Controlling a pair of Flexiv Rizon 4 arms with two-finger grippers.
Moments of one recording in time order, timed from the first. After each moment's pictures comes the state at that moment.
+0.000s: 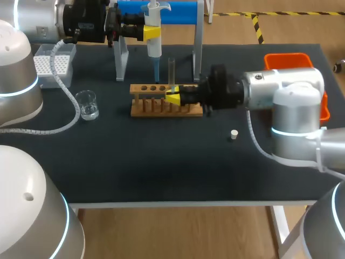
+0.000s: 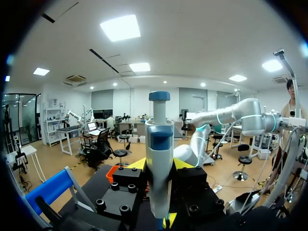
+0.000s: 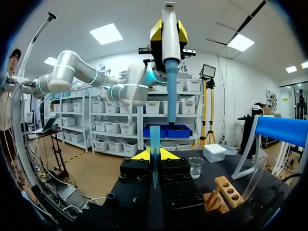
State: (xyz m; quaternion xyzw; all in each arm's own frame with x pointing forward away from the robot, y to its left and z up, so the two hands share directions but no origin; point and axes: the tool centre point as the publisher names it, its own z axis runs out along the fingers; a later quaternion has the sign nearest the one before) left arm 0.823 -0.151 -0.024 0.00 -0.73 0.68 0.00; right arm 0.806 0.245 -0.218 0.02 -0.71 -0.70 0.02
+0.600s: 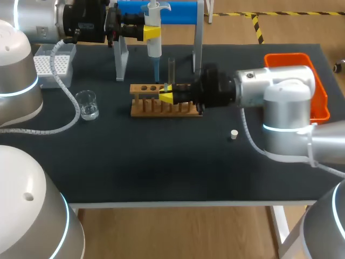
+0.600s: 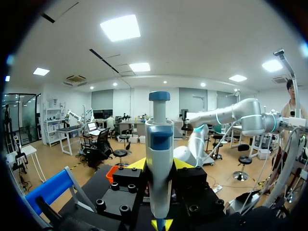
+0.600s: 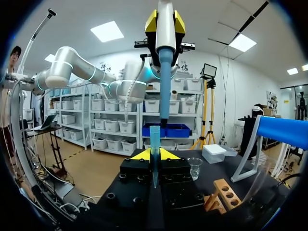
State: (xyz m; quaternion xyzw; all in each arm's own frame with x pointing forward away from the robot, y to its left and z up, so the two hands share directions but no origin) left arm 0.823 -0.151 -0.024 0.00 -0.73 0.68 0.00; right arm 0.815 0.262 -0.222 0.03 -0.71 -0.70 0.02
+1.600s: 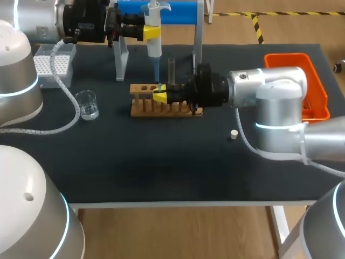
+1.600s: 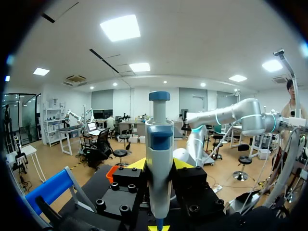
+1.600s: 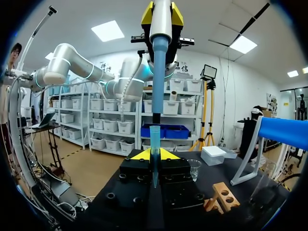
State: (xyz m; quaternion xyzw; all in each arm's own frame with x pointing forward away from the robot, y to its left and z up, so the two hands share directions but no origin) left arm 0.823 -0.151 -0.024 0.00 -0.73 0.68 0.00; right arm 0.823 0.277 -0.228 0.04 -0.71 -0.70 0.01
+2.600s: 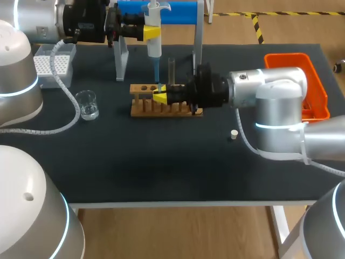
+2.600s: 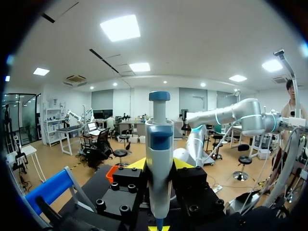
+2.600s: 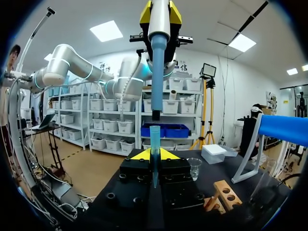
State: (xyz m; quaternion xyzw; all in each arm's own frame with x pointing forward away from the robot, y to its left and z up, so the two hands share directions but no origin) left arm 0.823 -0.151 -0.024 0.00 -0.73 0.68 0.00; right arm 0.822 0.277 -0.231 0.03 -0.71 -0.70 0.01
